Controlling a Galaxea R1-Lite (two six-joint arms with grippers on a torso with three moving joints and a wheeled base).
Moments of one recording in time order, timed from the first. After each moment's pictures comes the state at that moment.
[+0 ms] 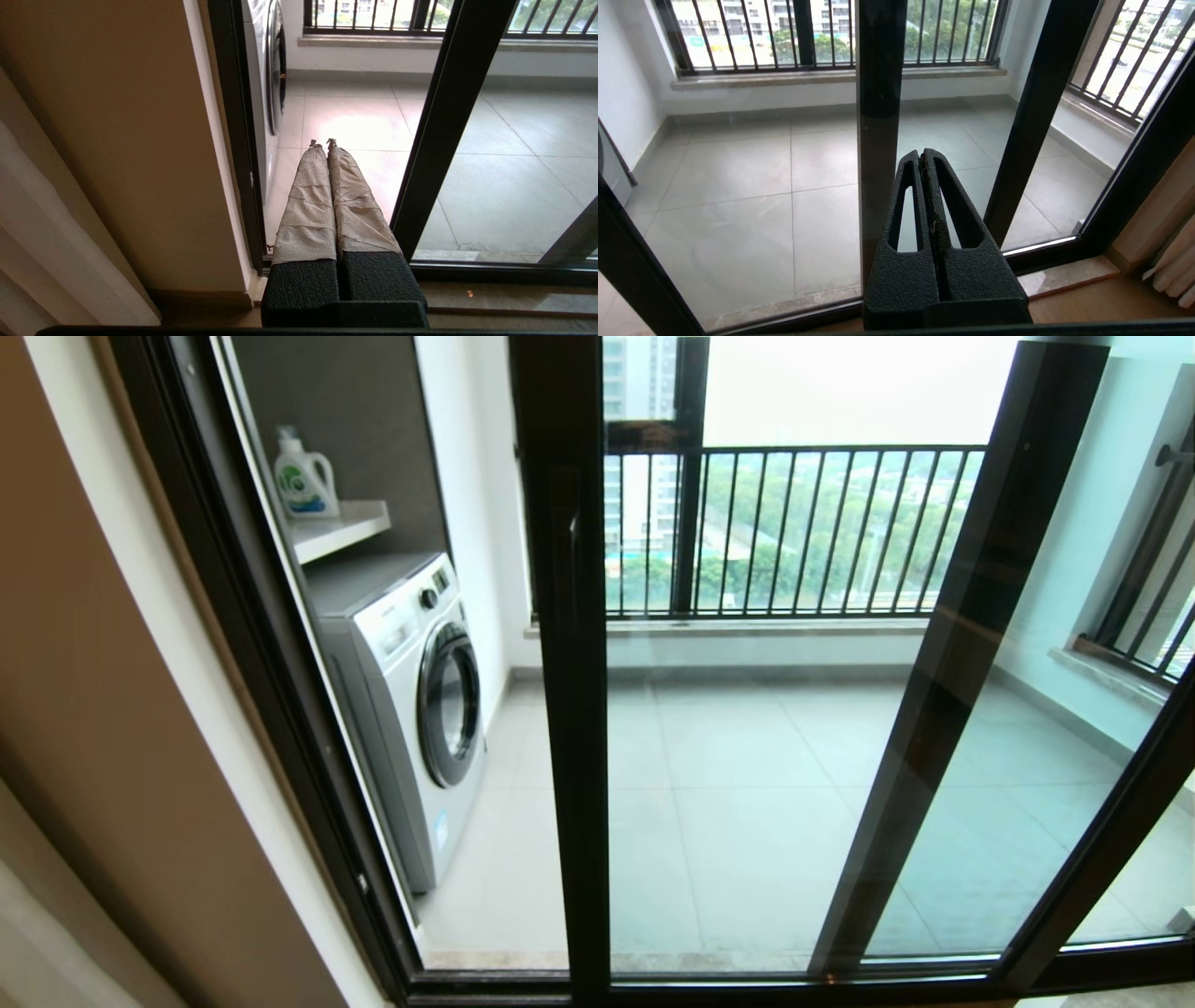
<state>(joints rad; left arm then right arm) 0.00 0.00 0.00 0.00 0.00 -0.01 0.11 0.36 -0.43 0.02 -0.37 -0.12</state>
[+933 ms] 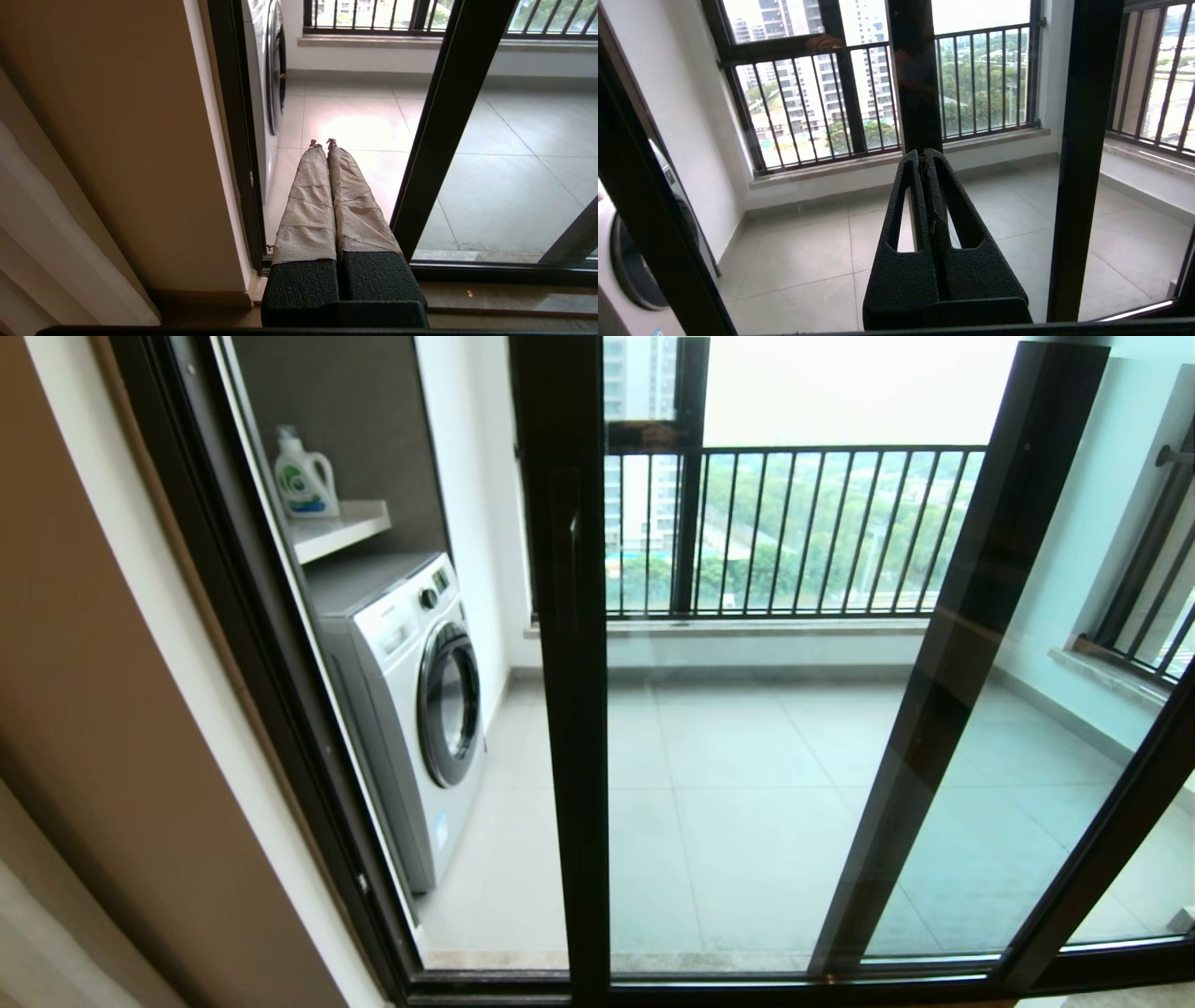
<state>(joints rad) 0.00 0.00 0.00 0.00 0.00 -0.01 -0.12 0.28 -0.52 -0.06 -0.08 0.04</state>
